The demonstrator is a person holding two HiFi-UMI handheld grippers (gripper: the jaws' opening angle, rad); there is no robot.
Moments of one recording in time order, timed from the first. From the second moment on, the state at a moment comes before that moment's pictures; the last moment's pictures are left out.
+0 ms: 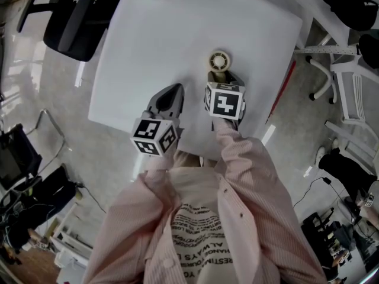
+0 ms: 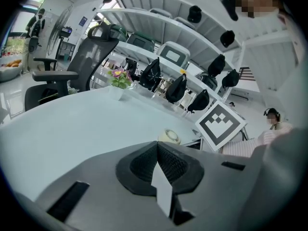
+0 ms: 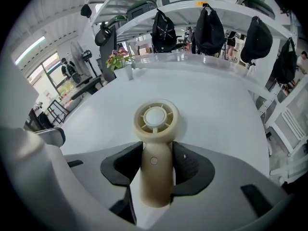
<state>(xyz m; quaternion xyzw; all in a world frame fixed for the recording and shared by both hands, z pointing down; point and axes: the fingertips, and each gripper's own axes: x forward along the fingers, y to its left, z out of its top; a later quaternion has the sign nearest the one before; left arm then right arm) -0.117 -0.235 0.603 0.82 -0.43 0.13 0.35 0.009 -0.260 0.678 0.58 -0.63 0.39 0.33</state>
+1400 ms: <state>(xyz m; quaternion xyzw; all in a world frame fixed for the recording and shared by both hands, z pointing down) -0.096 -0.201 0.501 0.85 -0.44 0.08 0.27 0.030 -0.235 0.537 0.55 -0.74 0.33 0.19</state>
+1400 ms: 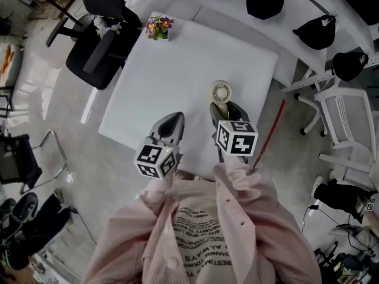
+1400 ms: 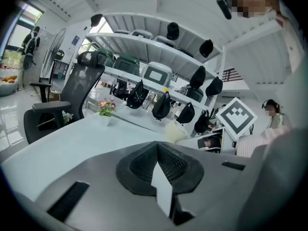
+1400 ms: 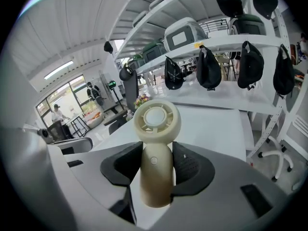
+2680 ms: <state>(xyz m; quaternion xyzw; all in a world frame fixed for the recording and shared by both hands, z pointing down) -0.110 -0.179 0.354 0.88 -0.47 0.01 0.12 0.063 -0.200 0.348 0.52 -0.84 0.15 0.03</state>
